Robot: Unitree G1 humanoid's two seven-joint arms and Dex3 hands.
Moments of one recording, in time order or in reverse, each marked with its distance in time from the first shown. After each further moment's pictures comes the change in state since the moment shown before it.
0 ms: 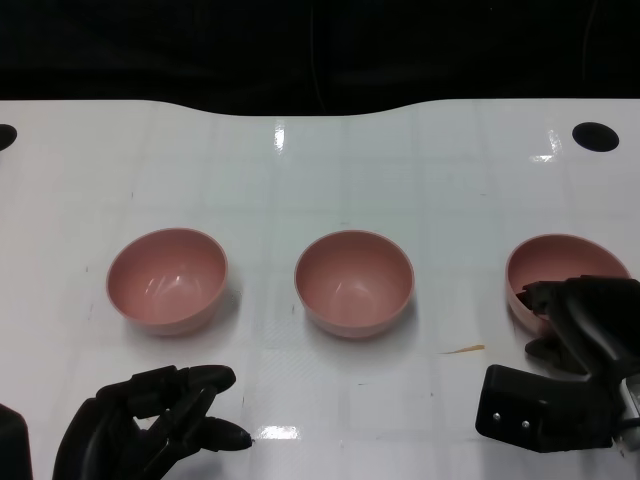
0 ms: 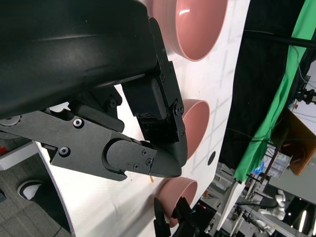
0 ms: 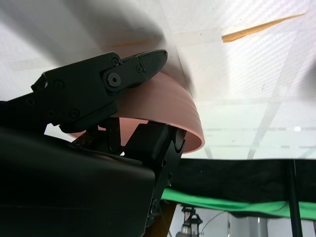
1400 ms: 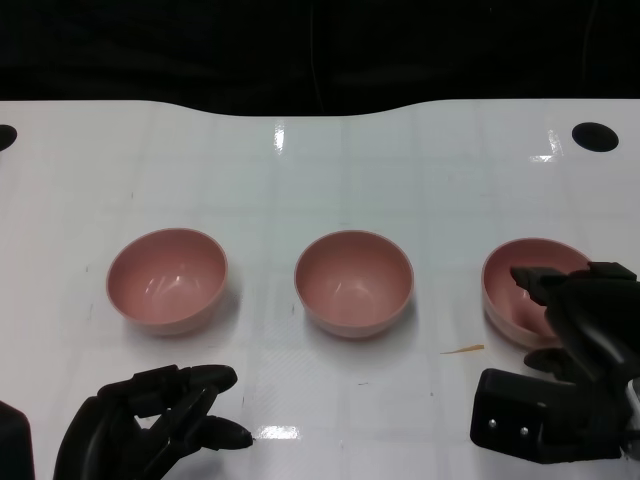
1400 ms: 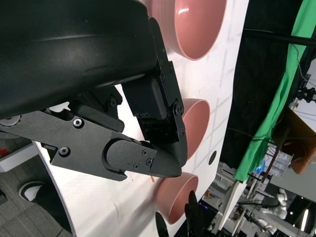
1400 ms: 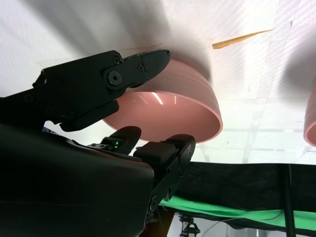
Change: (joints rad) left arm -0.005 0.004 -0.005 0.005 0.004 -0.004 0.000; right arm 0.153 0.007 -0.072 -0.413 -0.118 0.165 0.340
